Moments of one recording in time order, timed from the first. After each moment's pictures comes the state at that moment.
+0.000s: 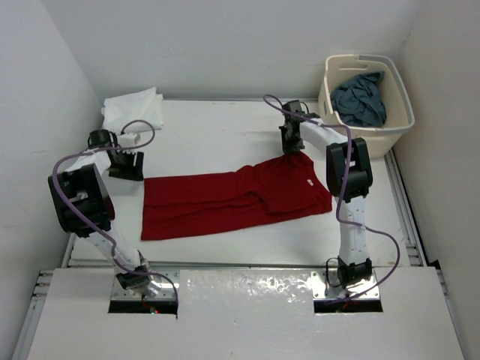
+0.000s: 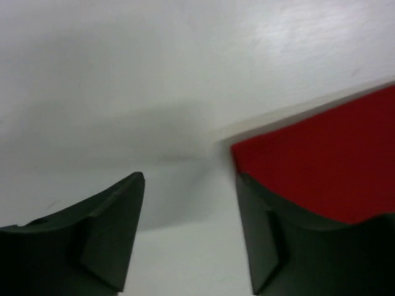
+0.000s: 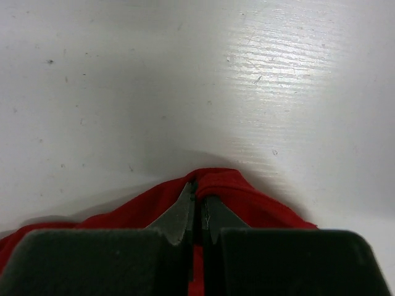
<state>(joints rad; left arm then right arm) 0.36 1.77 1.10 -0.50 0.24 0.48 0.26 2.28 1.75 -0.60 0.09 0.18</state>
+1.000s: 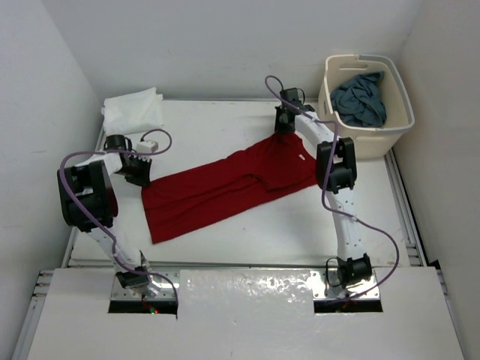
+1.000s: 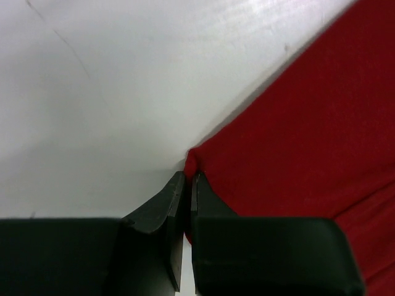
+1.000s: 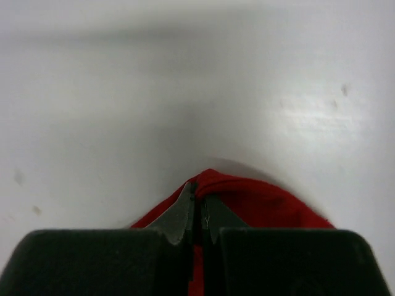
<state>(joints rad) 0.27 1.83 1.08 -0.51 0.34 0.58 0.24 2.55 2.16 -0.55 0.05 0.27</state>
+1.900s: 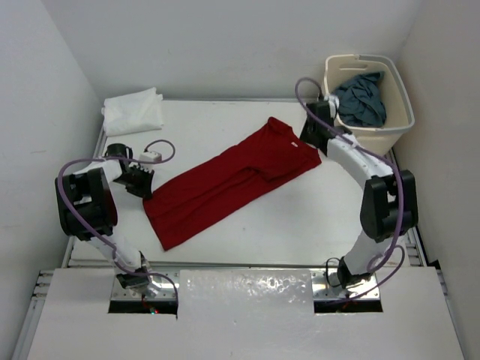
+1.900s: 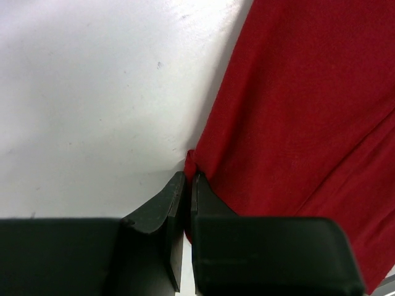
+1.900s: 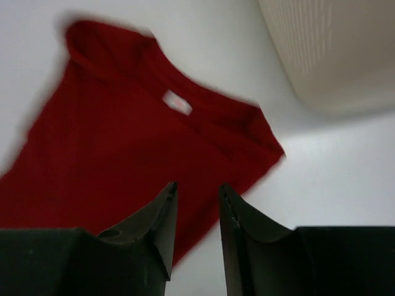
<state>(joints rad) 0.28 1.73 0.97 -0.62 0.36 0.67 0.24 1.73 1.34 -0.30 0.31 0.44</state>
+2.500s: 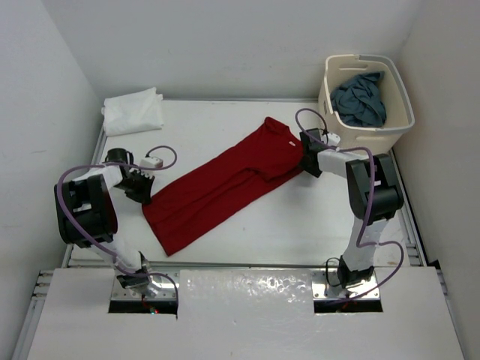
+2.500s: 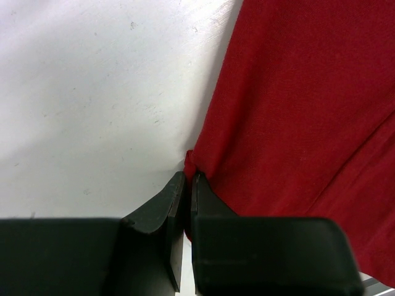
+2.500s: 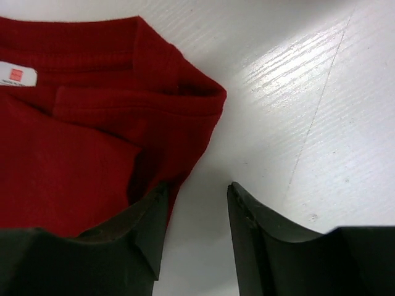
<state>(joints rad) 0.28 1.66 0.88 -0.61 0.33 0.71 0.21 1.91 1.08 -0.21 0.41 0.76</state>
